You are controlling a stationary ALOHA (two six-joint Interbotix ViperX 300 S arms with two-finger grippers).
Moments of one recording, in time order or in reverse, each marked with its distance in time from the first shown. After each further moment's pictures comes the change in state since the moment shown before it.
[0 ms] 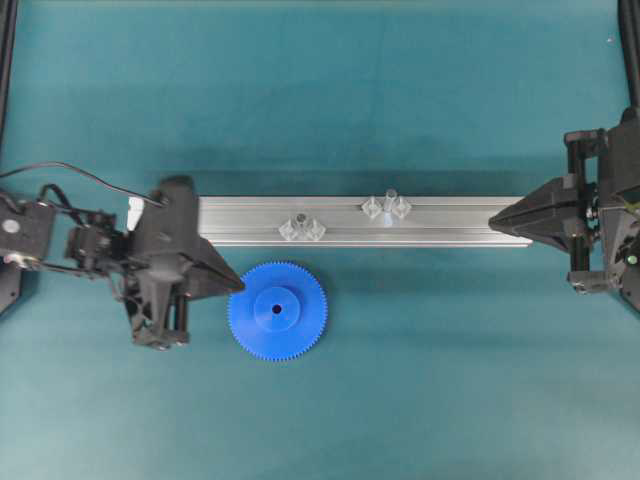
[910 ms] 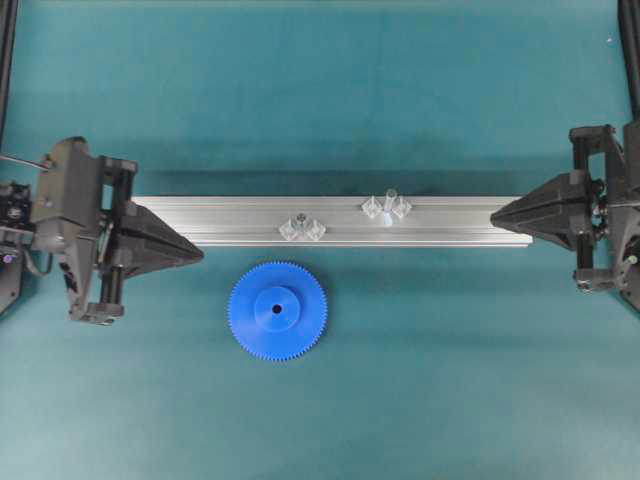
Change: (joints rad) left arm 0.054 -0.305 0.196 0.000 -0.149 0.055; right arm 0.002 -0.023 0.005 0.000 -0.031 0.000
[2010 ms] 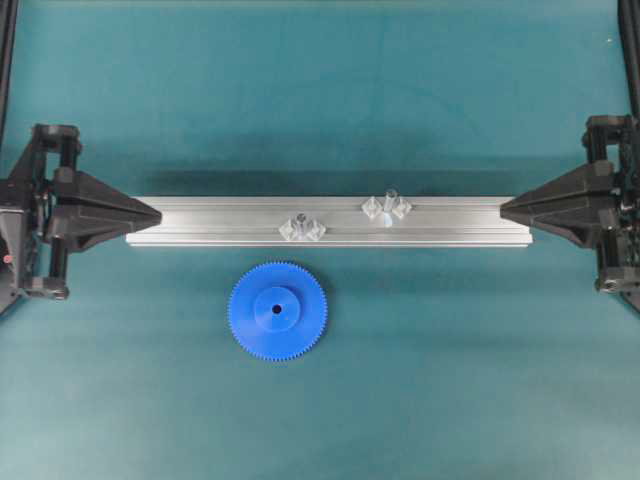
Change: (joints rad) left arm 0.067 -0.253 0.135 0.000 -0.181 0.074; right arm 0.029 -0.092 0.006 0.000 -0.160 0.000
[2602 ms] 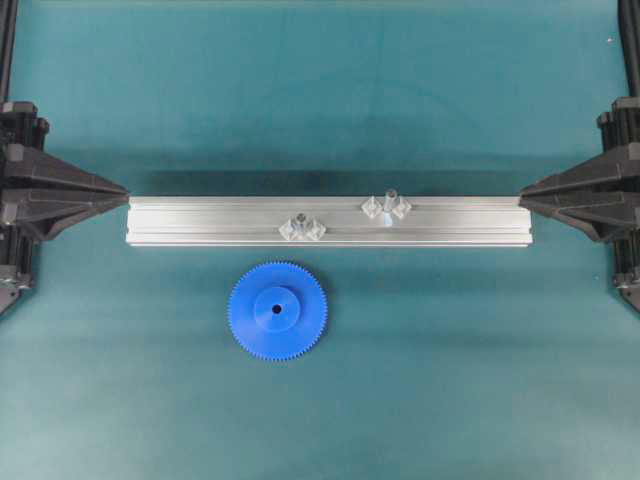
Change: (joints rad) left arm 0.011 -0.156 0.011 -0.012 -0.063 0.044; right arm 0.015 -0.043 -0.014 -0.049 -0.202 -0.054
